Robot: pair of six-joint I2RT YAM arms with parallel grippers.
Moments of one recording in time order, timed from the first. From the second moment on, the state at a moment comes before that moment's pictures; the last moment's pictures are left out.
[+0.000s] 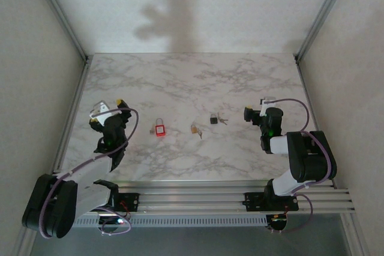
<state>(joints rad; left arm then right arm) -0.19 1.09 0.28 0.61 -0.68 -0.39 0.08 1.55 0.37 0.77 0.06 0.03</state>
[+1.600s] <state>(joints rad) 0.01 1.53 0.20 1.24 -0.38 -0.21 0.08 1.55 0.37 0.76 0.07 0.04</state>
